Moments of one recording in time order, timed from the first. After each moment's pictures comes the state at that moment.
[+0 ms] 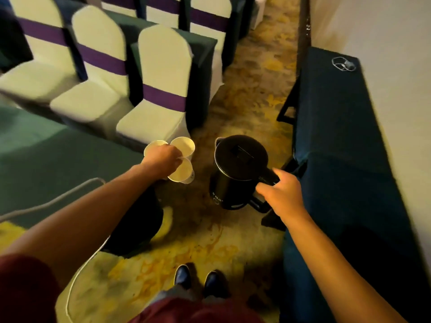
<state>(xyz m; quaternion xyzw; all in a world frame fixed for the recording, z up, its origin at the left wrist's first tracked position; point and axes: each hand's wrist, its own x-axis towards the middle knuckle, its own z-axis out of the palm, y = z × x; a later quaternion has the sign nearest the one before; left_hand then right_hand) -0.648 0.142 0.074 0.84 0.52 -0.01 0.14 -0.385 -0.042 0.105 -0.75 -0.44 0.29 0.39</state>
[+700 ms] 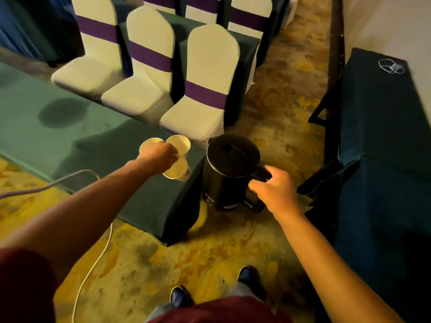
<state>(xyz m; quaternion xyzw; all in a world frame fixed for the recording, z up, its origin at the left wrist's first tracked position) -0.893 0.168 0.060 0.82 0.56 -0.05 0.10 -0.617 -0.006 0.106 -0.74 -0.47 0.31 0.36</state>
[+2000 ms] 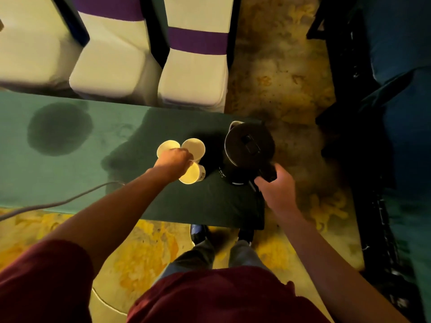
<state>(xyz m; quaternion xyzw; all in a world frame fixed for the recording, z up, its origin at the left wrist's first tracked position) -1.088 0.333 -0.052 0.90 0.35 -0.20 0.15 -0.902 0.118 0.006 -0.86 -0.23 0.31 0.33</state>
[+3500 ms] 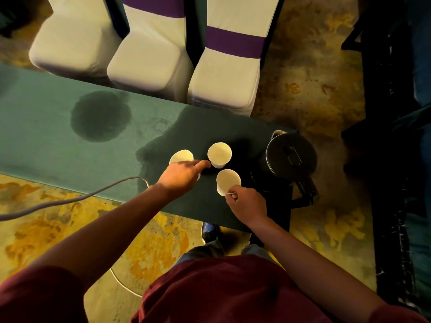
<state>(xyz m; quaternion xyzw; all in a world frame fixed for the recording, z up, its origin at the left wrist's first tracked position) -1.185 0.322 -0.045 0.93 0.31 -0.03 0.18 -1.007 0.174 -0.067 -0.81 -0.50 0.30 0.07</state>
